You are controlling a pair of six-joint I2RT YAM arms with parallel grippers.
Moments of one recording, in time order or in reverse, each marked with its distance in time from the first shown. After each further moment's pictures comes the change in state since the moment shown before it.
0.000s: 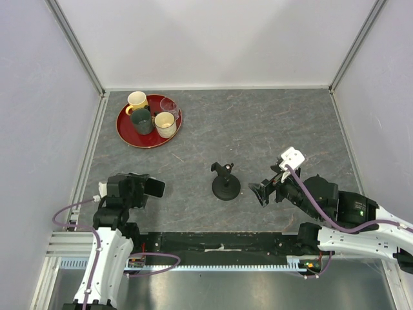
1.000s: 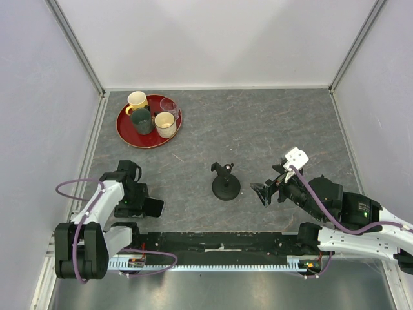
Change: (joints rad) left arm 0.001 0.653 0.216 -0.277 -0.055 -0.101; right arm 0.000 -0.020 0.000 0.000 -0.001 -0.007
